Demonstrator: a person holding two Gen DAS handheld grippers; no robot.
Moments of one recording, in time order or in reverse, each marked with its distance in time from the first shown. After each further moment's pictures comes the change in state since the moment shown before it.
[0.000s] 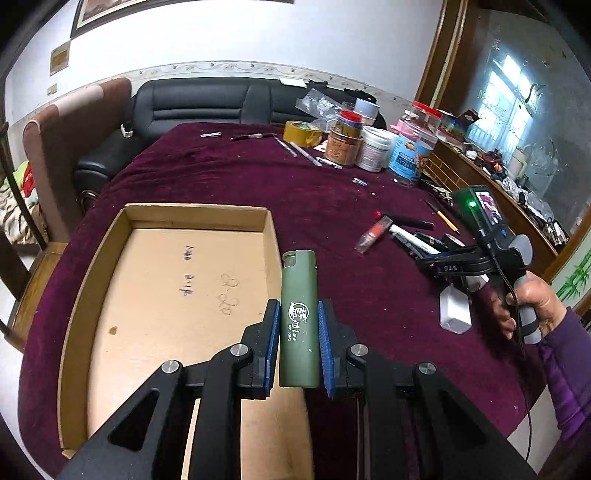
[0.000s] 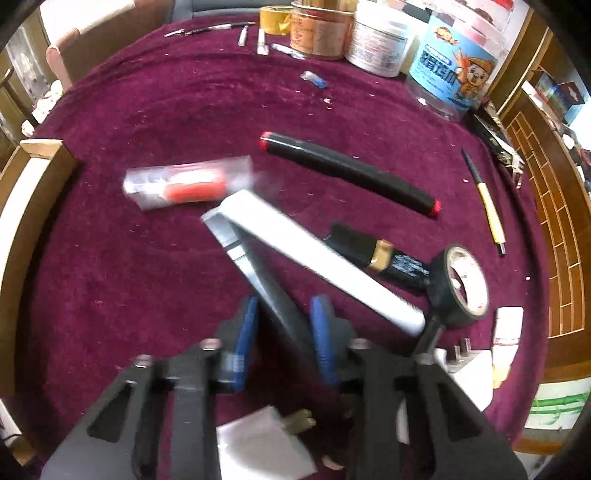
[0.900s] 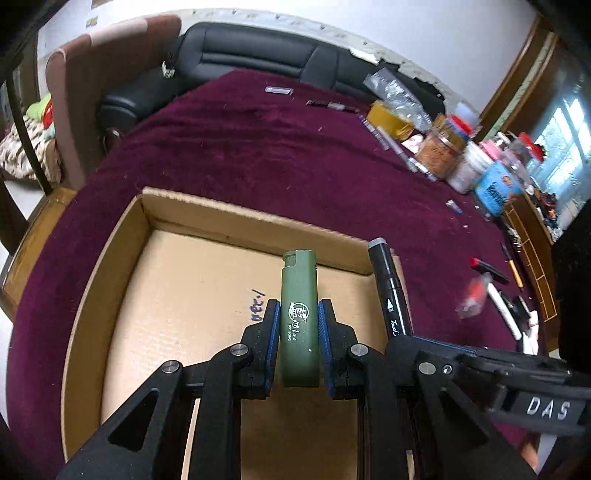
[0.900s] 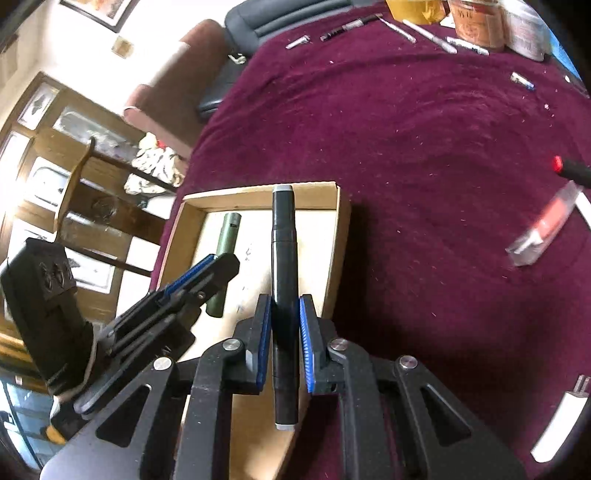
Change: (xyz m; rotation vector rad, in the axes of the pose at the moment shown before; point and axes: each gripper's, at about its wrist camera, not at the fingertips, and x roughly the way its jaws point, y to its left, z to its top) left arm 0.125 0.109 0.058 -0.228 0.165 0.065; right arm -0.016 0.187 0.068 0.247 0.019 0.563
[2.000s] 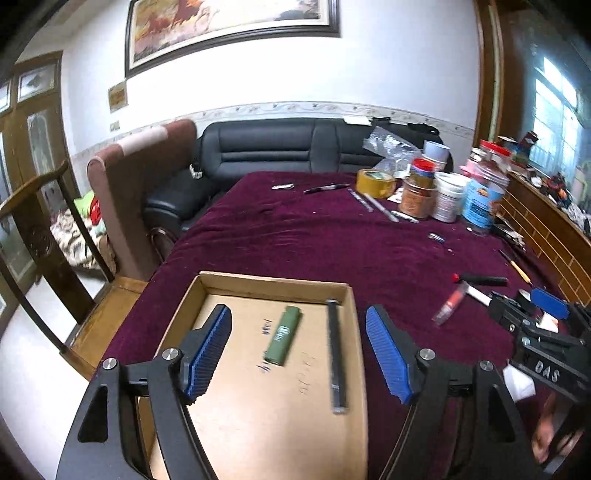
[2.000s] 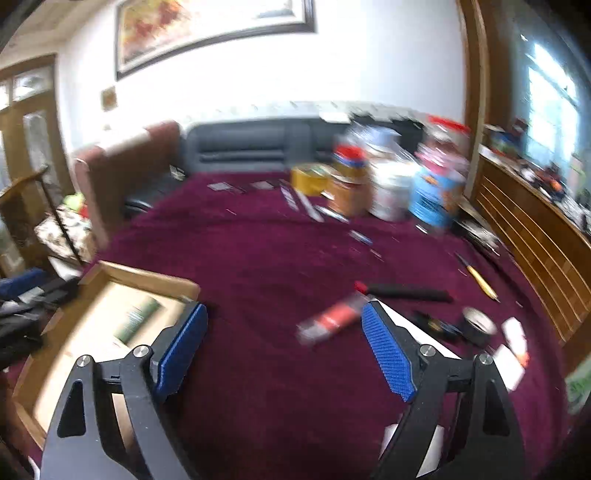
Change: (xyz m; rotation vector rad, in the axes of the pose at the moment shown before) left arm -0.118 -0.087 -0.053 0.200 -0.355 0.228; right arm -0.140 -0.041 -0.076 -0.215 -0.594 -0.486
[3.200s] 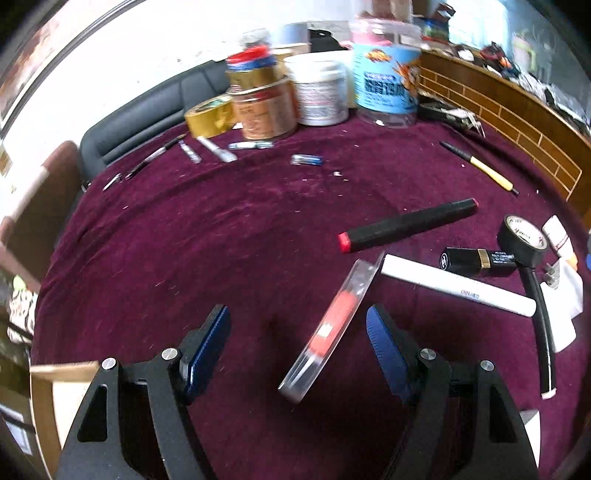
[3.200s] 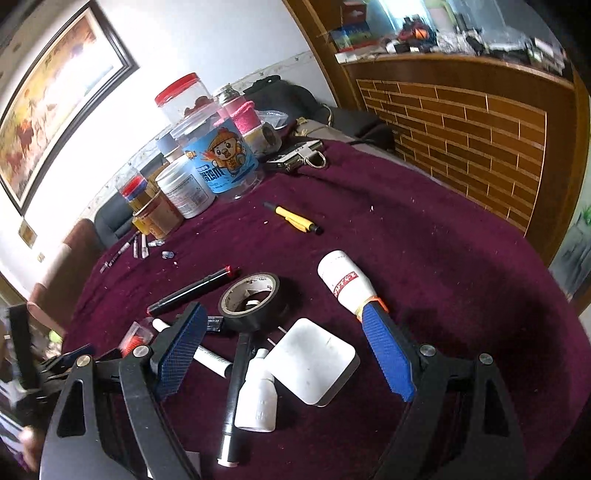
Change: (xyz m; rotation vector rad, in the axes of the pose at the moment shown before) left arm 0.167 -0.209 0.012 0.398 0.271 -0.183; right arm 0.011 -0.269 -0.060 0.596 0.000 -0.051
